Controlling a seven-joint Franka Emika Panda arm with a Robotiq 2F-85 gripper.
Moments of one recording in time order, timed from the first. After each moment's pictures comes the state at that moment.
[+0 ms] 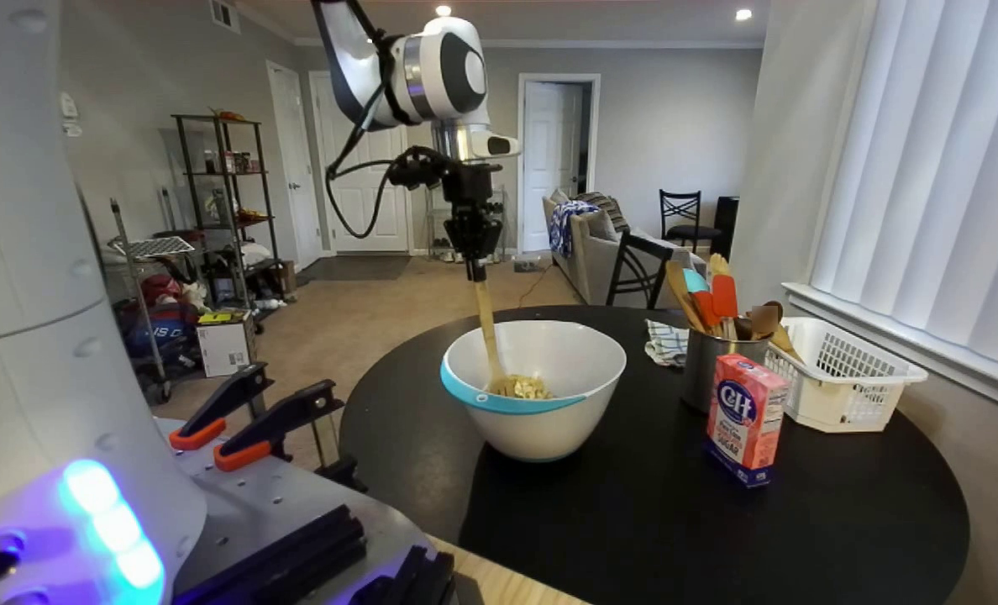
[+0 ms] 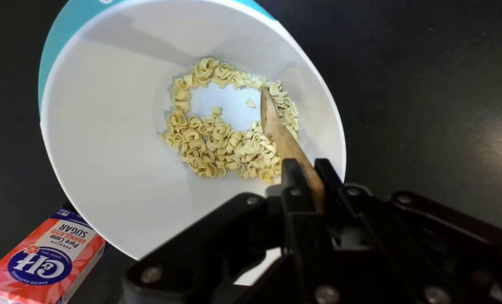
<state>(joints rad) 0.20 0.39 -0.09 -2.23 -0.13 2.62 0.71</state>
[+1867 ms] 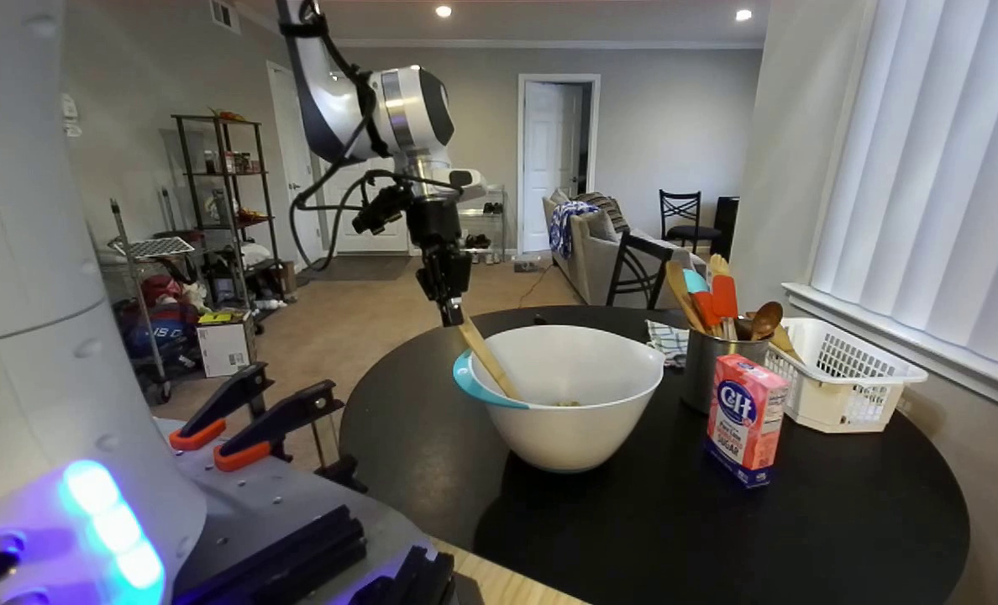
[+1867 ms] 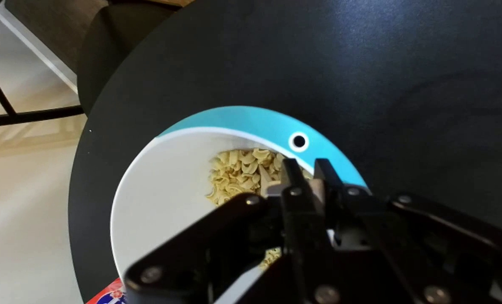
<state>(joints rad) 0.25 0.47 -0.05 -2.24 -0.38 2.37 0.97</state>
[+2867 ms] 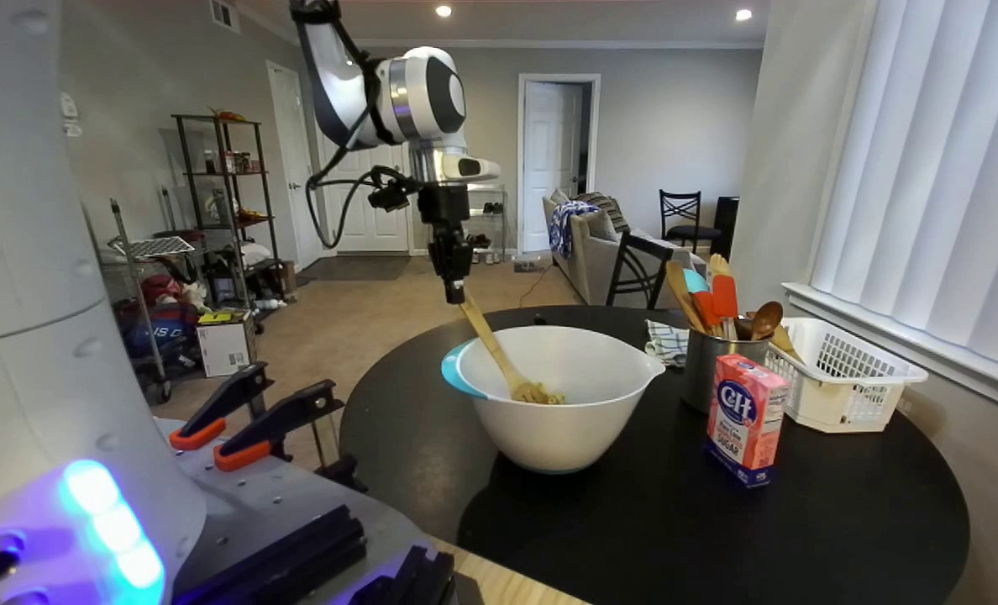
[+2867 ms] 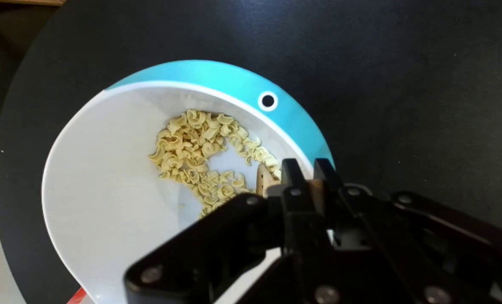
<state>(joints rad) 0.20 0.44 -0.04 -2.23 -0.22 2.56 0.98</state>
